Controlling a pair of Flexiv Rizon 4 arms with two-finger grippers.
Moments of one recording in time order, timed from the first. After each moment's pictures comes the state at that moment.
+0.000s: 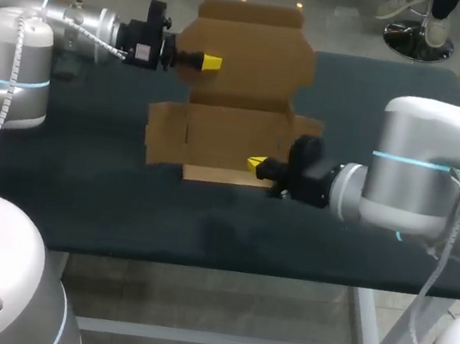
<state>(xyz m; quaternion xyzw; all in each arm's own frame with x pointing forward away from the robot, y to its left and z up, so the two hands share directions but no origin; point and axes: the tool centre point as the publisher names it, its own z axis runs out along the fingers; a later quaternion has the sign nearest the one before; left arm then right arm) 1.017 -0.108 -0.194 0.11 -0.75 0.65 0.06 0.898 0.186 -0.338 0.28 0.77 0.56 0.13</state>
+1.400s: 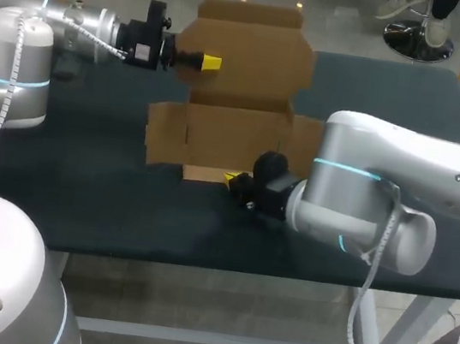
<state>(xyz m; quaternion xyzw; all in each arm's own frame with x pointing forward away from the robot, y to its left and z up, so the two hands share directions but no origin) 1.018 -0.108 -0.194 0.11 -0.75 0.65 0.06 0.923 0.225 -0.420 0.34 0.77 0.53 0.13</state>
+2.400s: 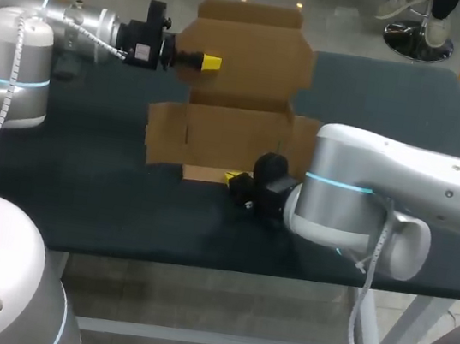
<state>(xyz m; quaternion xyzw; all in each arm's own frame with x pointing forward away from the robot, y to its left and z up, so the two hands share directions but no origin) 1.018 -0.108 -0.194 0.11 -0.75 0.65 0.06 0.931 0.225 -0.427 0.36 0.75 0.53 0.14</state>
